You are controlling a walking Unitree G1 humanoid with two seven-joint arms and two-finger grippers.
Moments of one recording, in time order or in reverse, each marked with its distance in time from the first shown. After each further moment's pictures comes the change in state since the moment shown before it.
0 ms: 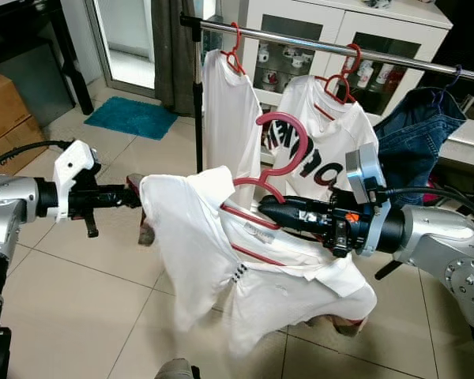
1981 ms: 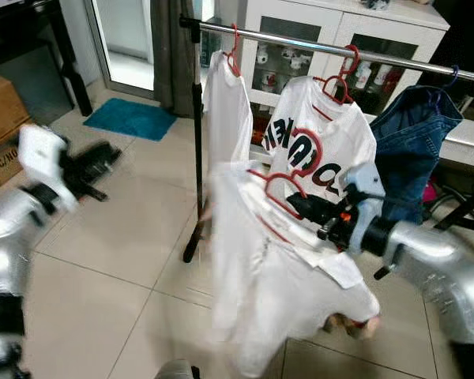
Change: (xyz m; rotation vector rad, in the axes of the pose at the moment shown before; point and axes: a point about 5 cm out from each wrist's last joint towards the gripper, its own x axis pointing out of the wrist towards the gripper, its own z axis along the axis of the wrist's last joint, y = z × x) left arm 0.009 -0.019 0.000 -0.177 -0.305 0.597; right arm -0.008 -0.040 -0.056 0.068 0.082 -0.581
